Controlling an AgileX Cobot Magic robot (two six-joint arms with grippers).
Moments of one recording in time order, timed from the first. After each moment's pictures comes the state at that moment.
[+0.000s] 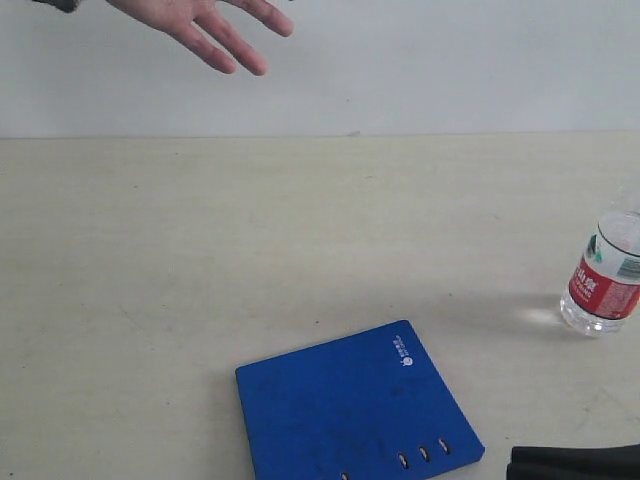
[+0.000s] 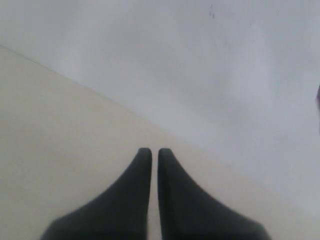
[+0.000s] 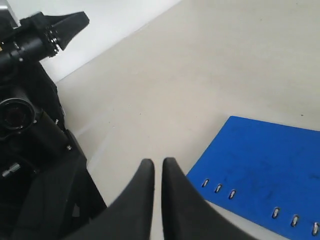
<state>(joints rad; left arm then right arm) 0.04 0.00 0.00 -0.28 0.12 -0.28 0.70 0.35 -0.15 1.21 0.43 -0.89</state>
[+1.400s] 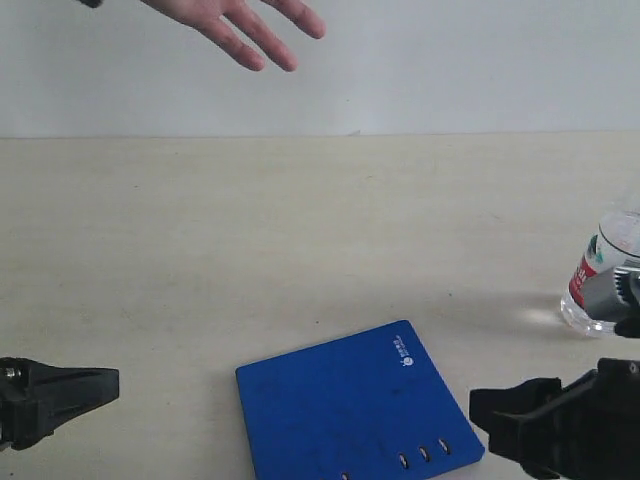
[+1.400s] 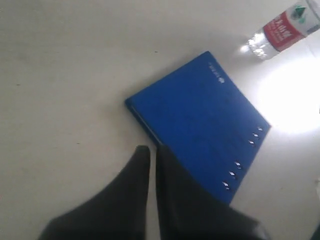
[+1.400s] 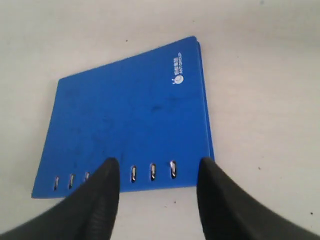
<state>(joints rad) 0.04 1.19 -0.14 -1.73 0.76 1.74 0.70 0.96 -0.19 0.93 0.02 -0.34</state>
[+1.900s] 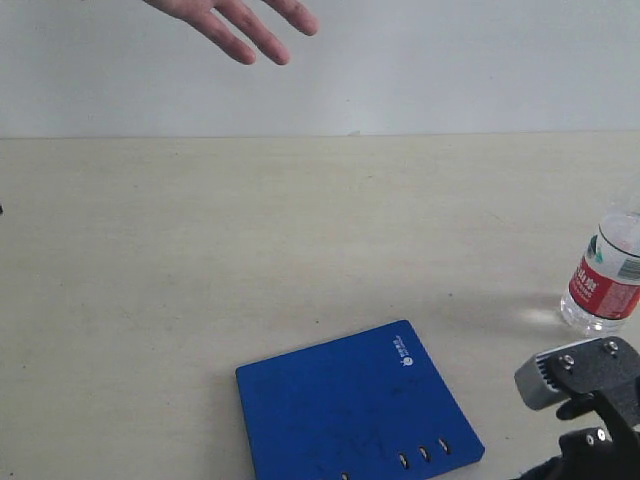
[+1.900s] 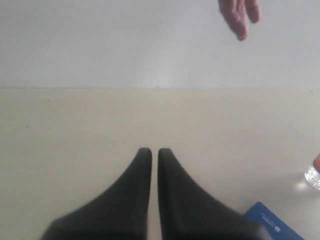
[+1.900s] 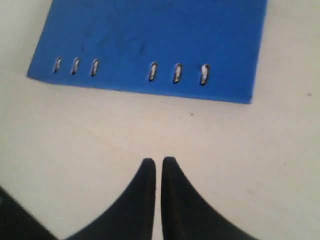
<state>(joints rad) 0.04 0.70 -0.29 -1.72 0.49 1.63 0.70 1.06 -0.19 0.93 0.24 -0.54</state>
